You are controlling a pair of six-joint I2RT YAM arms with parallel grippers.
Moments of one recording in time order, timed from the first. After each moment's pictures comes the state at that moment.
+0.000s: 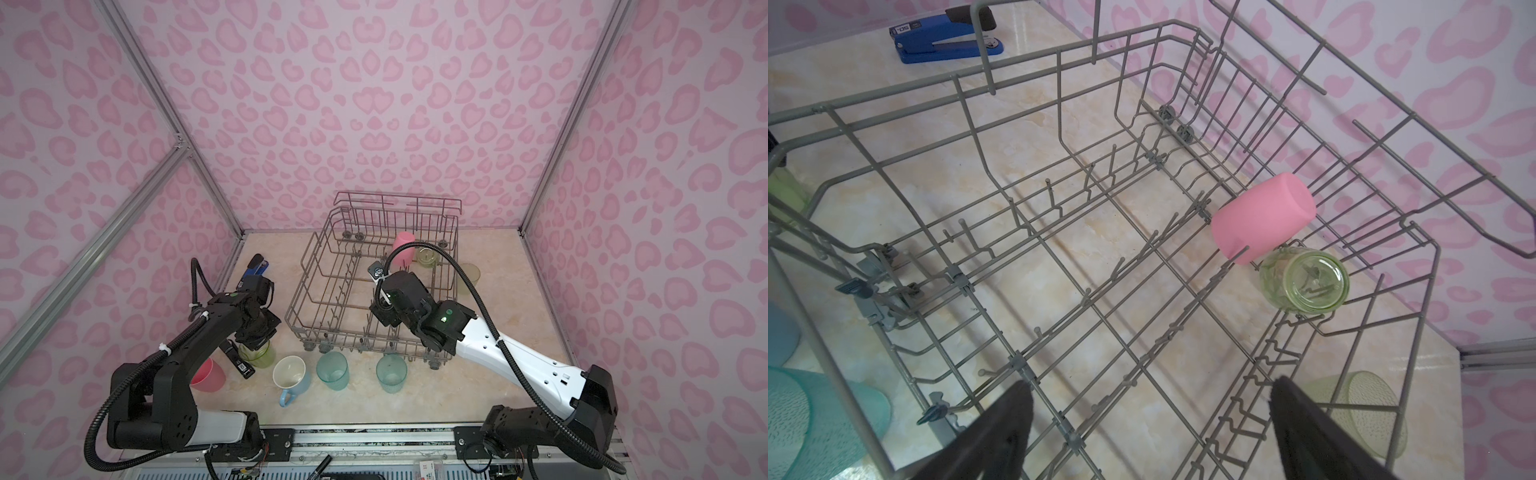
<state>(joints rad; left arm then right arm) -0.06 1.39 0.92 -0.92 -0.16 -1.00 0.91 1.30 1.18 -0.53 0.40 -0.07</state>
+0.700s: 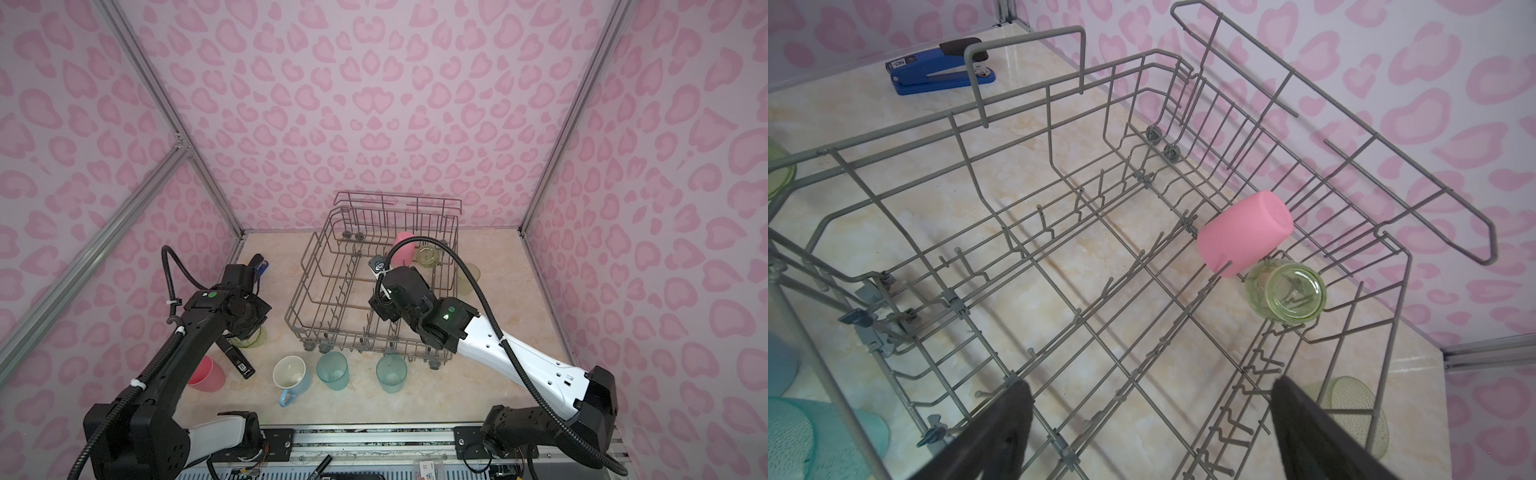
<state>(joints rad) -0.05 1.23 1.05 -0.98 -0.17 -0.99 0.91 1.29 1.23 -0.53 0.42 -0.06</state>
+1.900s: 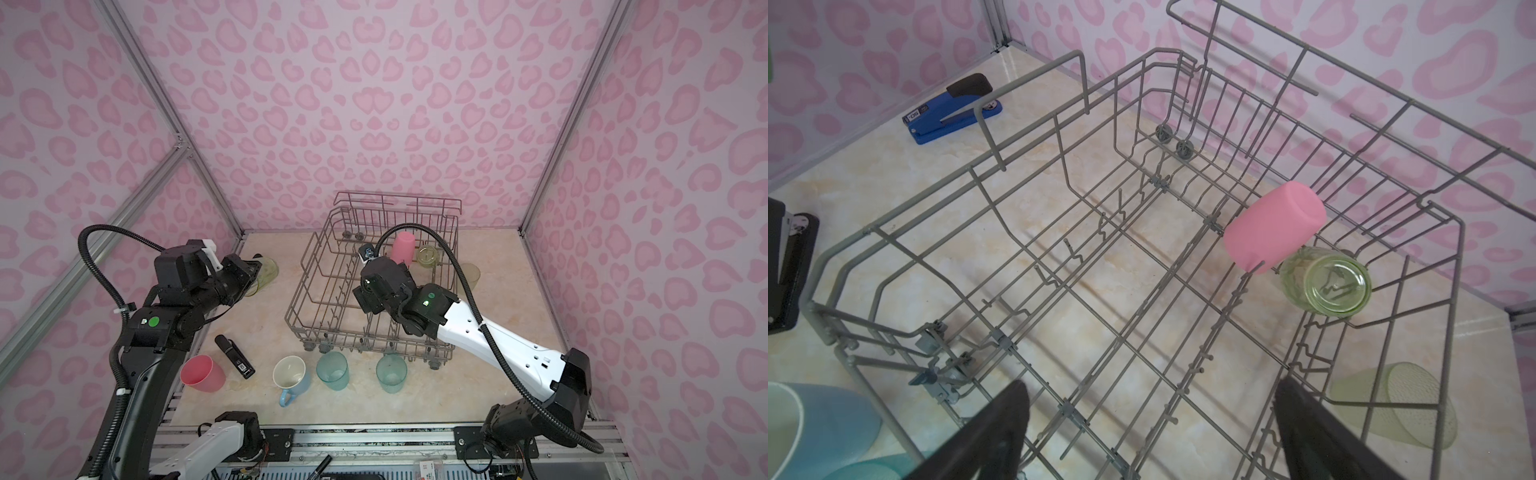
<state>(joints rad) -0.06 1.00 1.26 -0.71 0.22 -0.90 0.94 1.46 1.45 -0.65 0.44 0.19</state>
